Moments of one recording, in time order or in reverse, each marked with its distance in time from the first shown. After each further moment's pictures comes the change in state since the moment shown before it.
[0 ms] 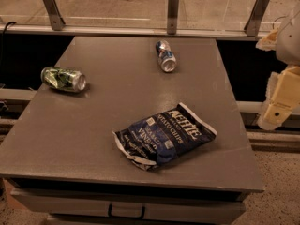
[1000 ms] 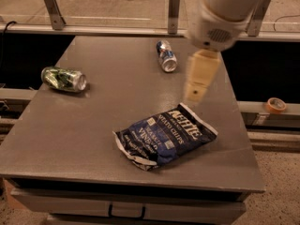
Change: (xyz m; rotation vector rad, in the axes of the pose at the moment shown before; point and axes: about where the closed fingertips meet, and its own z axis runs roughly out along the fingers) arm -0.128 -0.021 0.040 -0.029 -0.048 -0.159
